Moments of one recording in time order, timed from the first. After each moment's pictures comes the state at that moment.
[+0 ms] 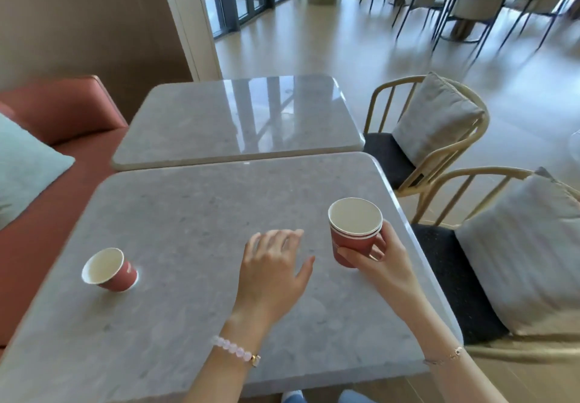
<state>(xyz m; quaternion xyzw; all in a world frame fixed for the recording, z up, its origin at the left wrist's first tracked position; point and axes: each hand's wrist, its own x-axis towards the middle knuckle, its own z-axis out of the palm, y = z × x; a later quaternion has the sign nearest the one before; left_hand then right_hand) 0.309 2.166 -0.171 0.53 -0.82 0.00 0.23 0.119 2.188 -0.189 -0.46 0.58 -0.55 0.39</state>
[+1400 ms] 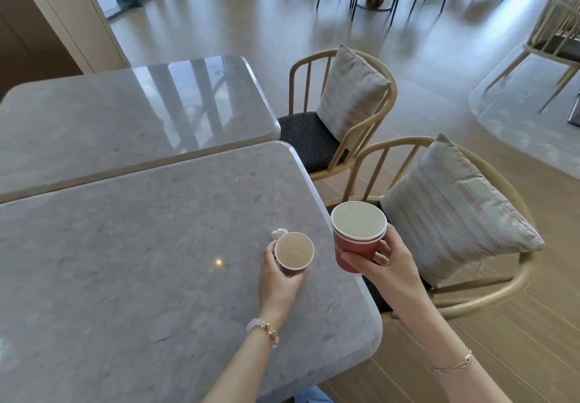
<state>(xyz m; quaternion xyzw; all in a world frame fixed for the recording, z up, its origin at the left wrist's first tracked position) 0.129 2.138 -0.317 0.57 -0.59 -0.46 0.34 -0.027 2.223 -0.201 -0.38 0.65 -0.55 0.35</state>
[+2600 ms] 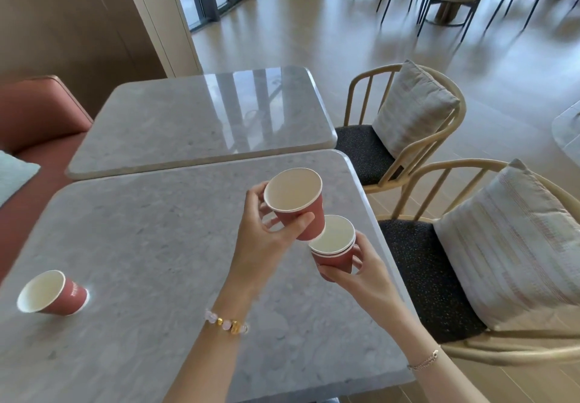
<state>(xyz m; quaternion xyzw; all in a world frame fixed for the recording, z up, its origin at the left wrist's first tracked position) 0.219 2.119 -0.137 0.46 -0.56 -0.49 0.49 0.054 2.180 -0.211 -0.46 0.61 -0.47 0.43</state>
